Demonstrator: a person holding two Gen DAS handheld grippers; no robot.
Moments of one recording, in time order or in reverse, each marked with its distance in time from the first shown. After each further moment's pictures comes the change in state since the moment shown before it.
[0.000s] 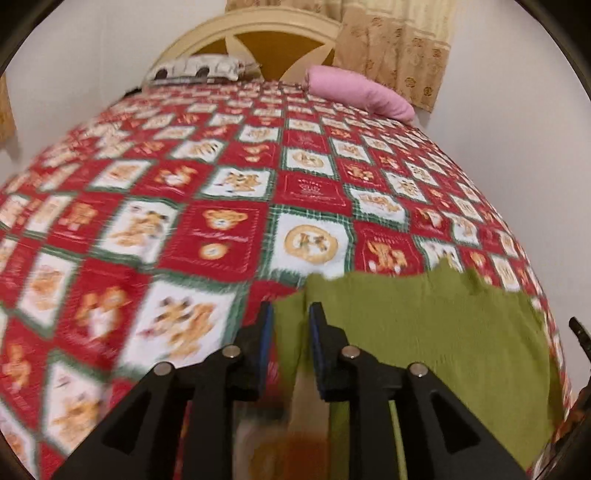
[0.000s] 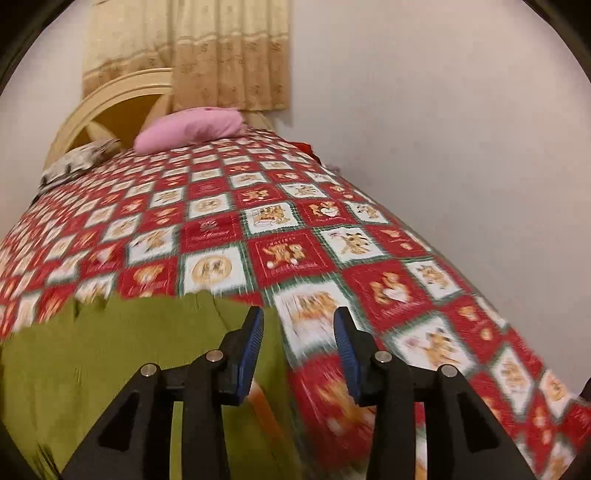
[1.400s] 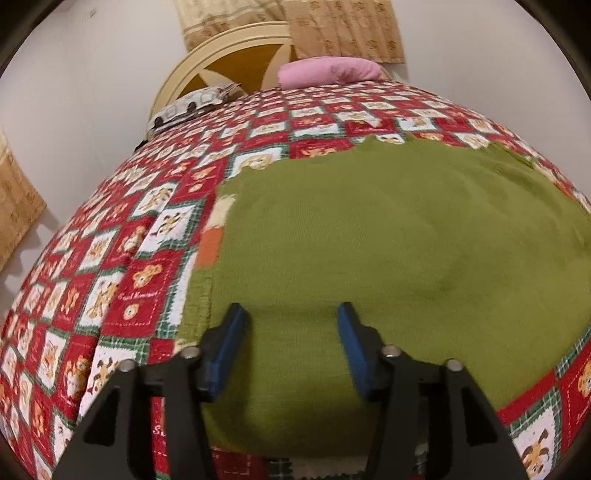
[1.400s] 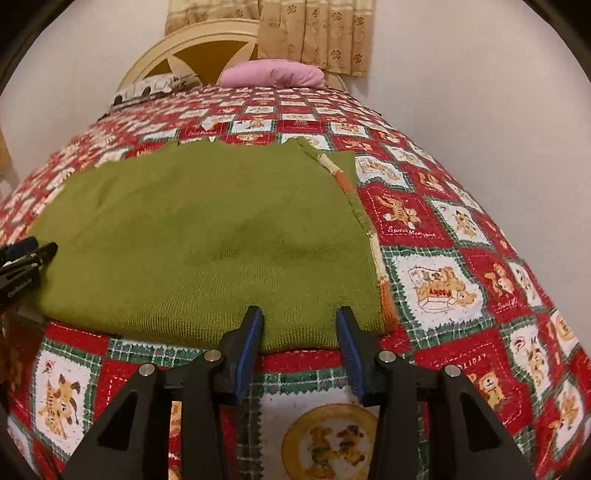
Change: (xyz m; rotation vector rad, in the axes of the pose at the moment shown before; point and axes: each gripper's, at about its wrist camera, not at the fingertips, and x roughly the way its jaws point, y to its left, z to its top) left arm -0.038 -0.092 -0.123 0.254 -0.028 0.246; right arm -0.071 0.019 -0.136 -0.203 0.135 0.180
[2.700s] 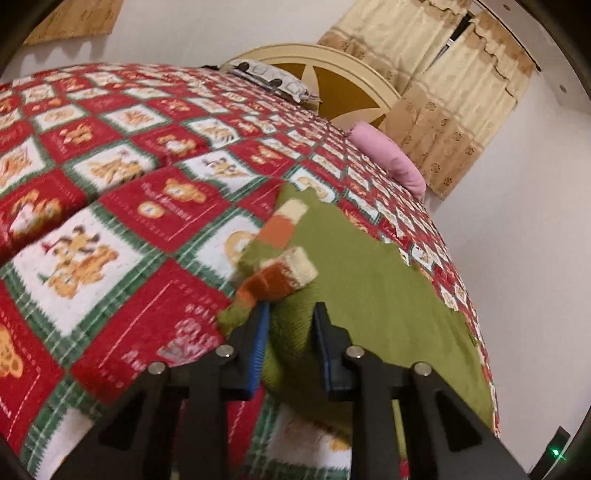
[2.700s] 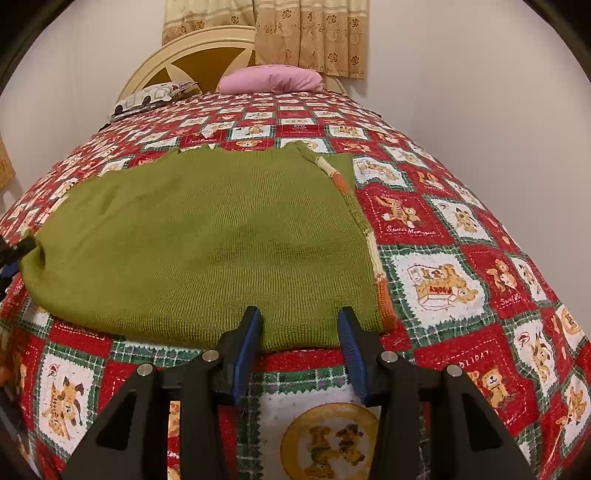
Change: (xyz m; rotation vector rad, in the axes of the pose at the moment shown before) left arm -0.013 0.079 -0.038 -0.733 -0.096 -0.299; right arm -0.003 -0.002 -0.002 0.018 -0.017 0.013
